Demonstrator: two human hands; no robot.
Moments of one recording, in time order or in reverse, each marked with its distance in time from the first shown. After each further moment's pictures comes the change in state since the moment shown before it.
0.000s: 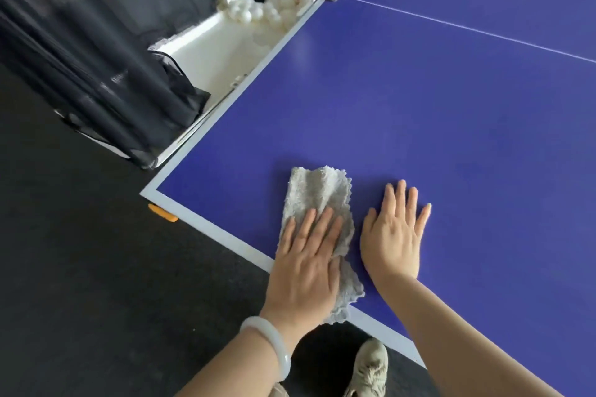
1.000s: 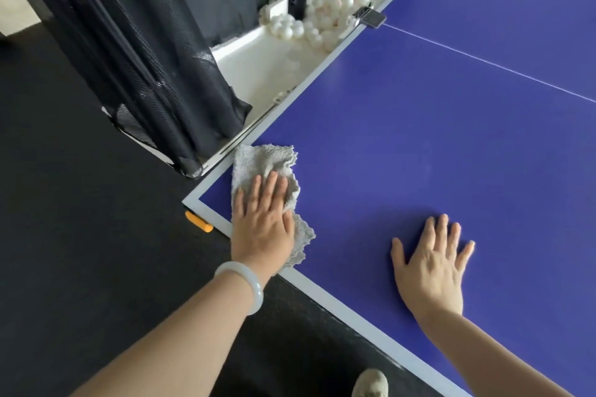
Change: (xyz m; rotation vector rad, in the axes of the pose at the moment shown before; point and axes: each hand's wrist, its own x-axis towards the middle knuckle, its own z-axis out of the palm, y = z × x) left_hand 0.039 -0.143 -0.024 0.077 0.065 -0.363; right_hand -0.001 -0.009 0.002 -0.117 -0.026 -0.021
